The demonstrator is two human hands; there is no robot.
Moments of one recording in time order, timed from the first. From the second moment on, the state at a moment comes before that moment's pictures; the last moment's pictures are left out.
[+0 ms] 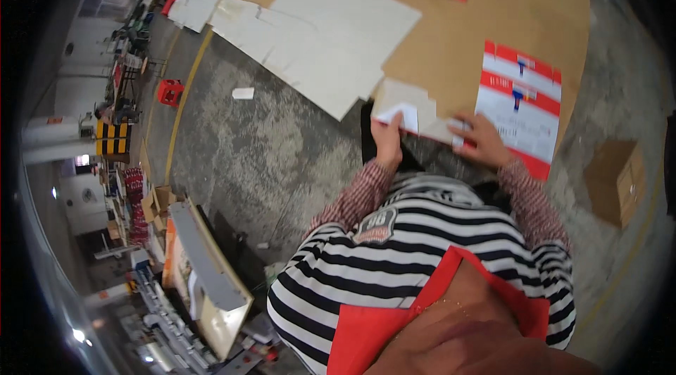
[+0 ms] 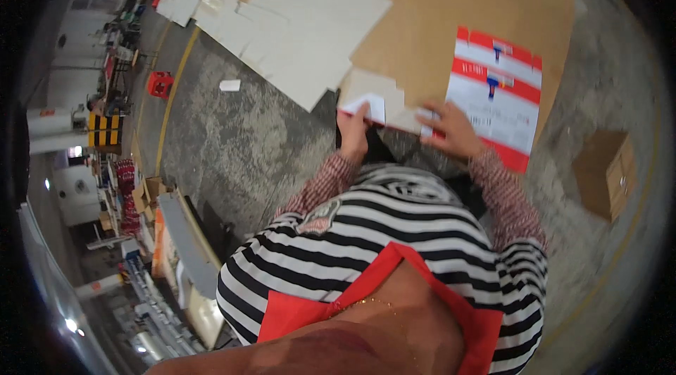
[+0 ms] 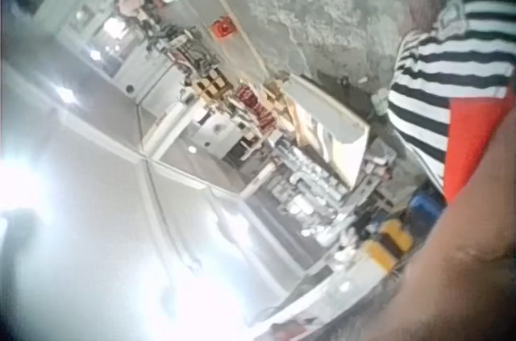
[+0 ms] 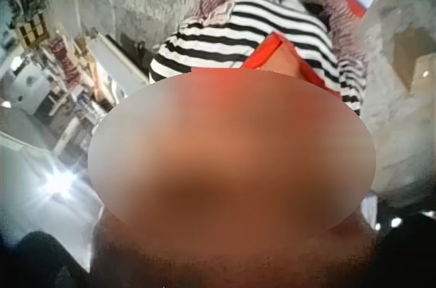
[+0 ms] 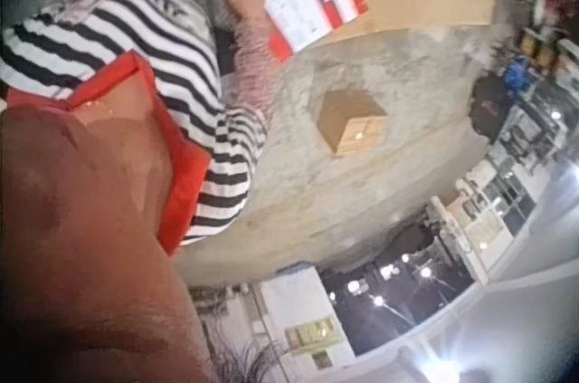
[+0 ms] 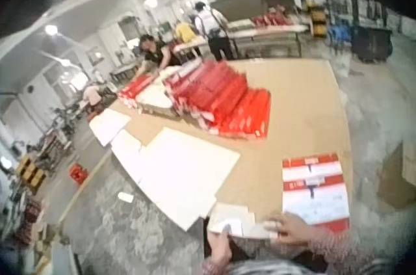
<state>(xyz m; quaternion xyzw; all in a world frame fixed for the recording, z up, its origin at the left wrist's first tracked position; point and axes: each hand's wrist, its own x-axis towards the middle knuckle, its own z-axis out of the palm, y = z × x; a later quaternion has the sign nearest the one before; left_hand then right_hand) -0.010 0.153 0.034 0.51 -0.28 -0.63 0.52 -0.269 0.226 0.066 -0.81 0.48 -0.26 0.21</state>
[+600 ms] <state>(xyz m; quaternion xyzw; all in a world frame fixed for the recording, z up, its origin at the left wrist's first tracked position) -0.101 0.114 0.051 0.12 -0.96 -0.16 0.17 -0.306 0.285 0.076 -0.69 0.67 -0.27 0.09</state>
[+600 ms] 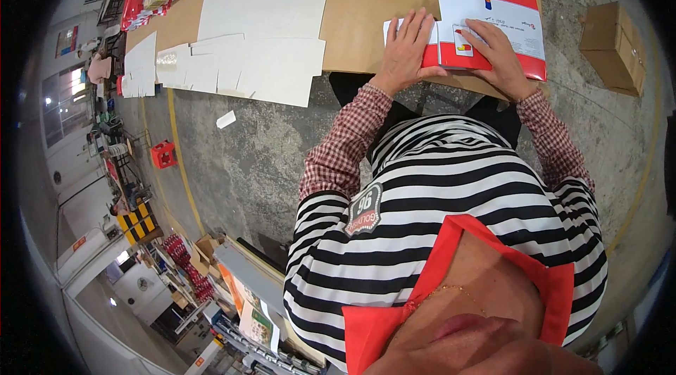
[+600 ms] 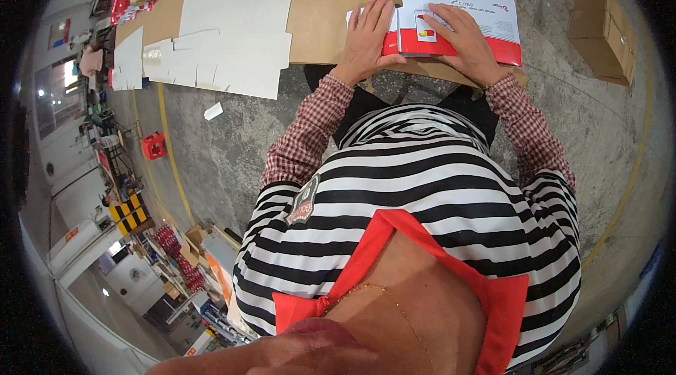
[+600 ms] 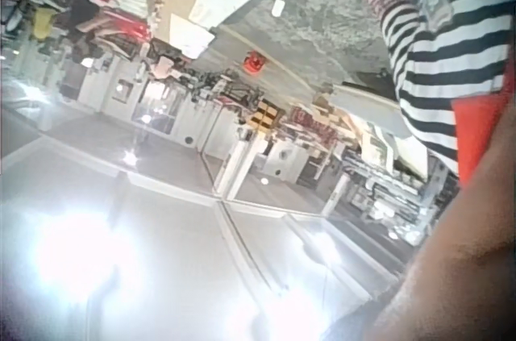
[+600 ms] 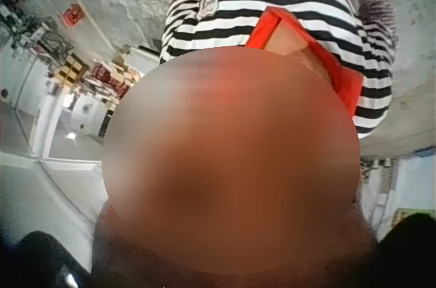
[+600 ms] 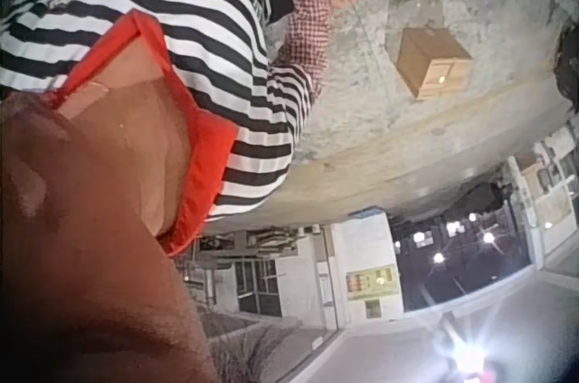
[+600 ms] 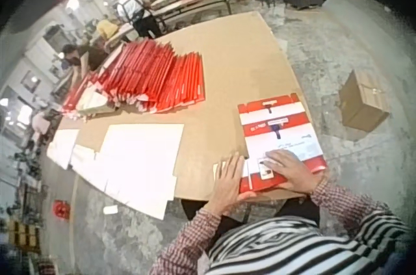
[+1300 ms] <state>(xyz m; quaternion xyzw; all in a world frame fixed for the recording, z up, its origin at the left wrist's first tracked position) -0.157 0.140 0.039 0.28 -0.94 -0.12 0.13 -0.365 0.369 0.046 0.04 0.38 -0.85 0.35</state>
